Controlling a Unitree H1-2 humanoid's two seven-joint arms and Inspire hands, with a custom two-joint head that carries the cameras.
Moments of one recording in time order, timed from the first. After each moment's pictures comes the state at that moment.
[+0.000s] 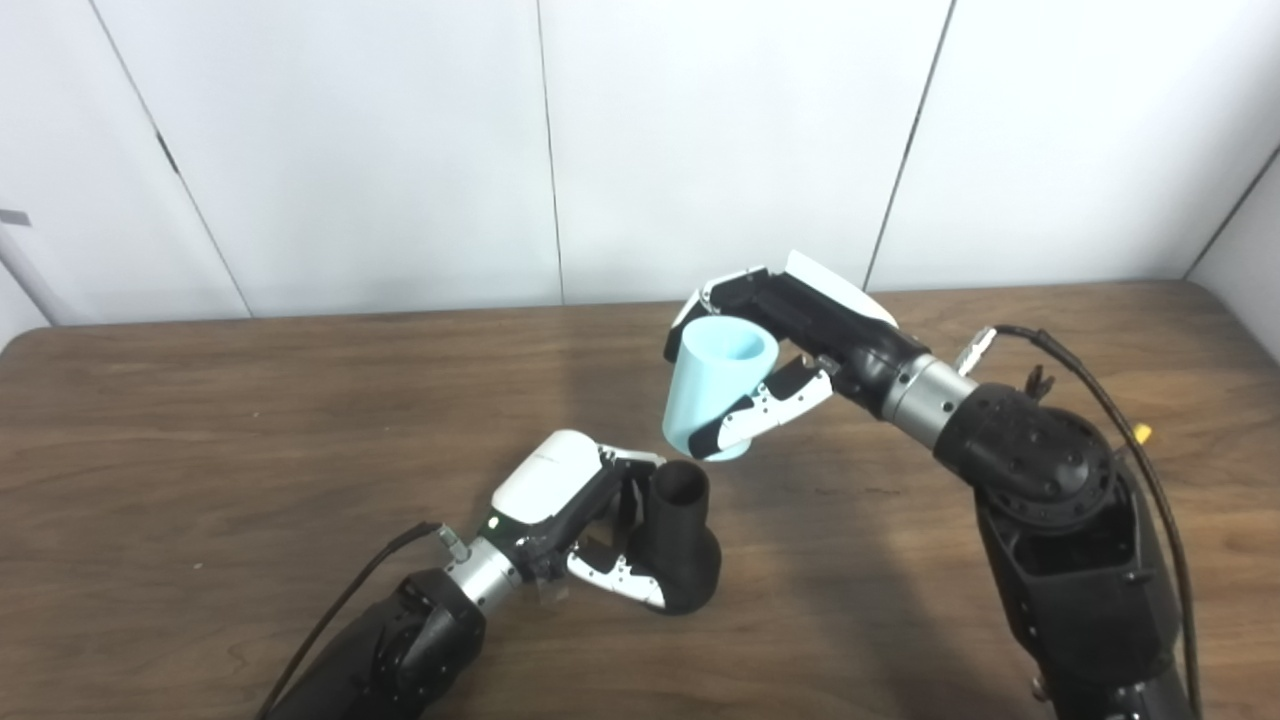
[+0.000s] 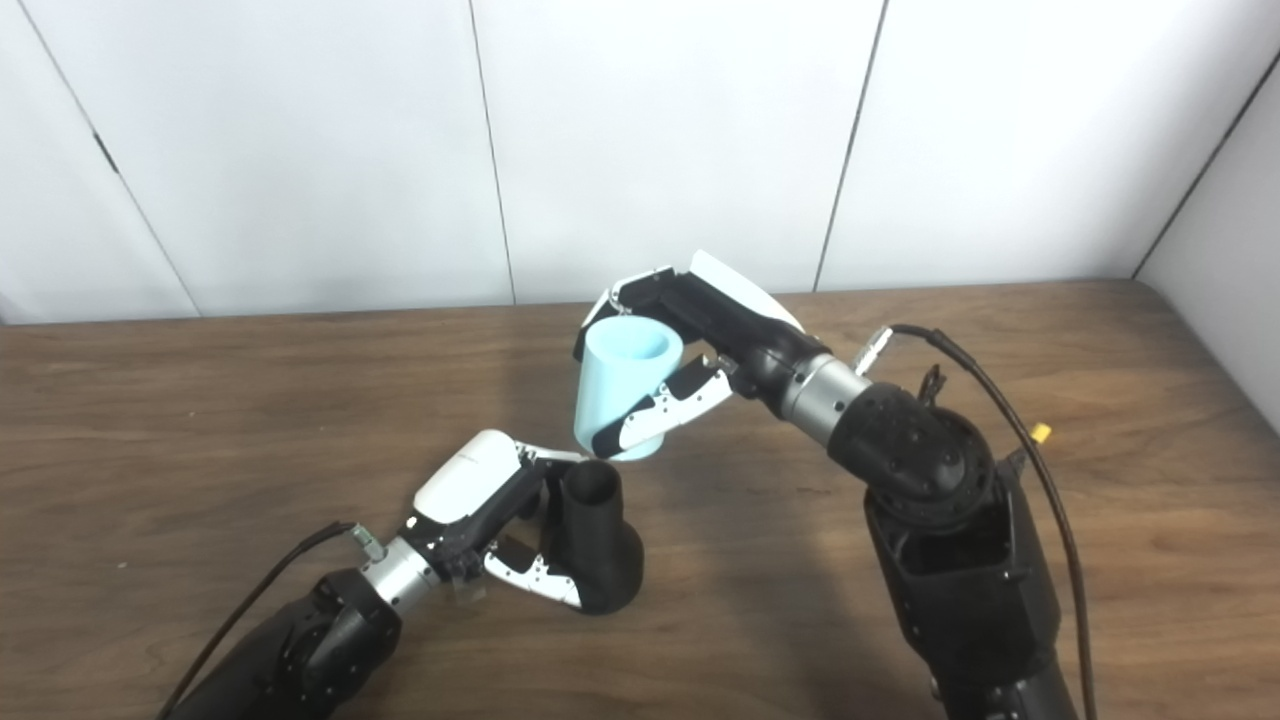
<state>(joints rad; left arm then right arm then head) -0.41 0.27 -0.58 0.35 0.64 -0.43 0.08 -0.45 -0.26 0.07 -0.42 -0.32 0.47 0.61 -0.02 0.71</state>
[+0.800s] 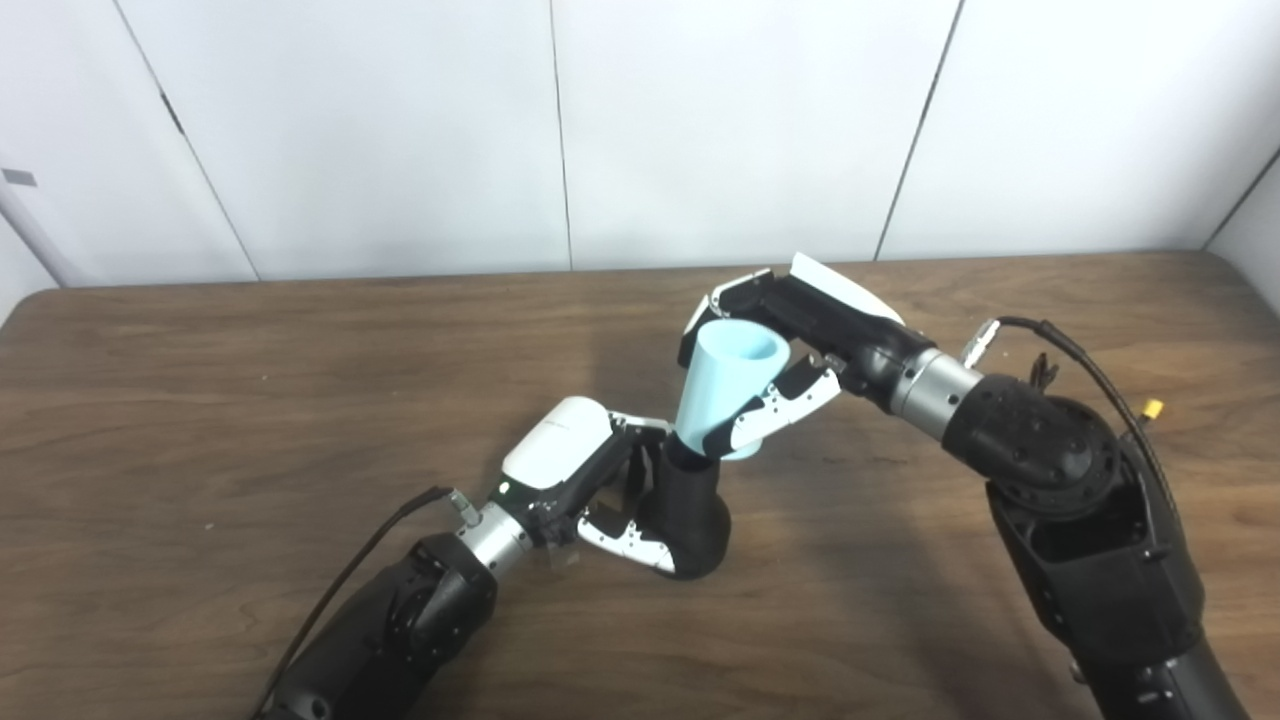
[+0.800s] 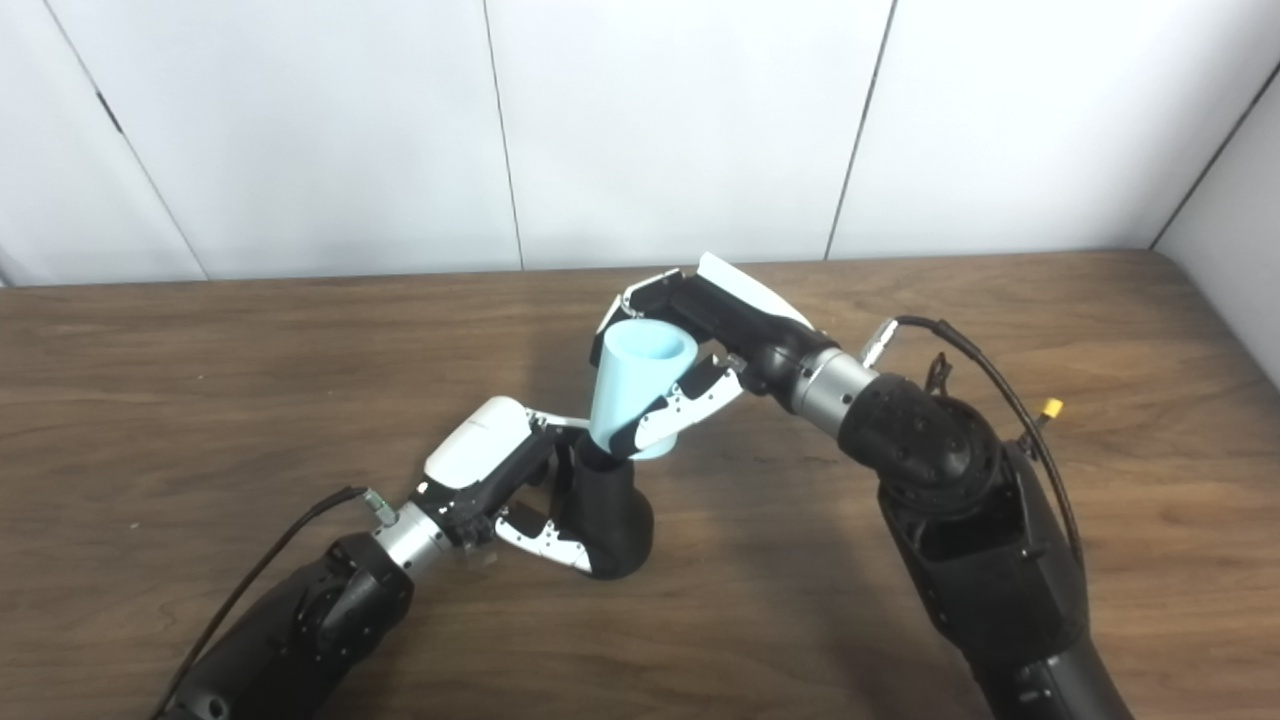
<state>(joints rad) -0.40 0.27 -0.58 0.34 0.64 -0.41 0.07 -0.43 -0.35 0.17 -0.41 -0.27 0.47 0.57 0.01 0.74</state>
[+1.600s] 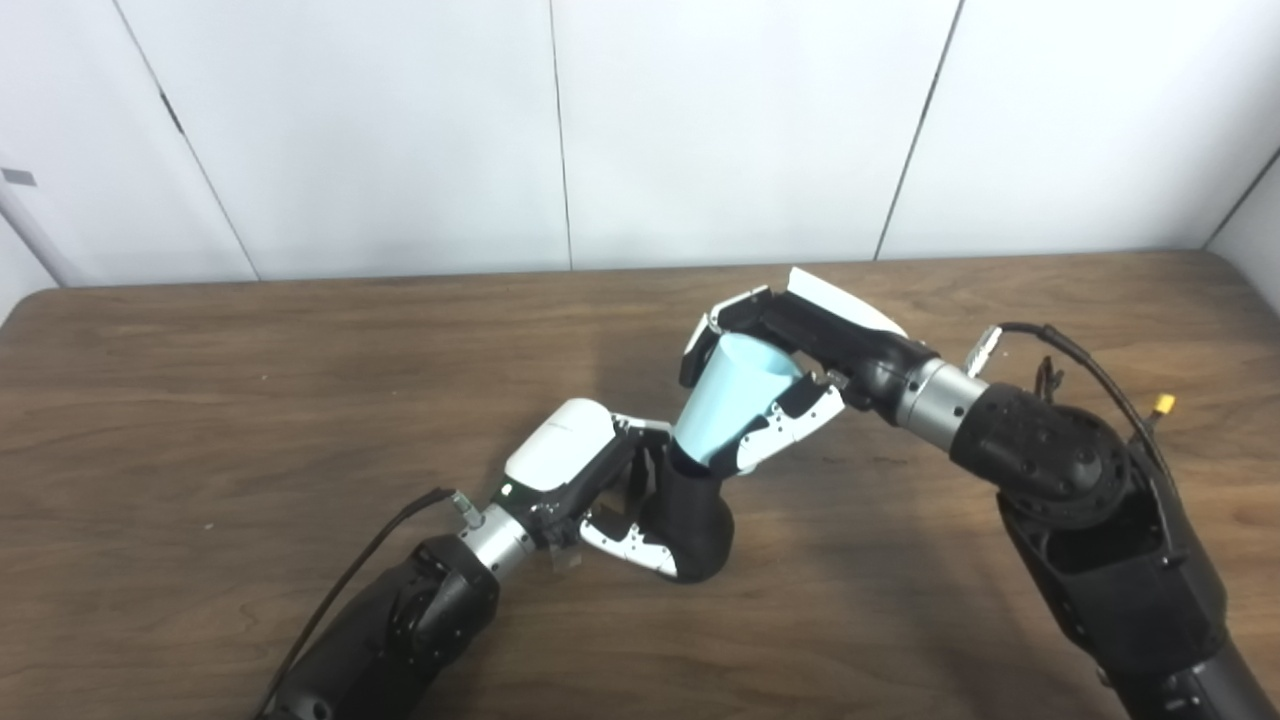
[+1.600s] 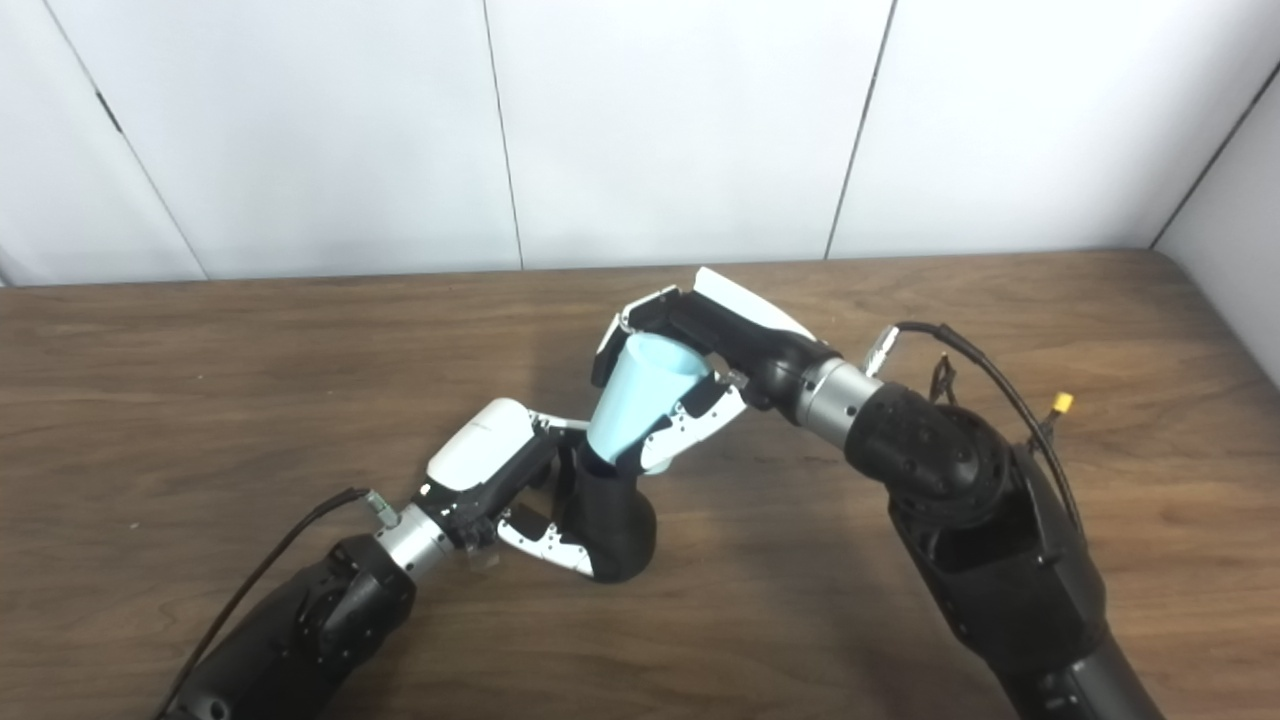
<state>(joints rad) -0.40 0.27 -0.58 0.34 0.64 -0.40 0.07 -0.42 -0.39 0.23 -0.44 -0.26 0.47 0.55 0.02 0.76</state>
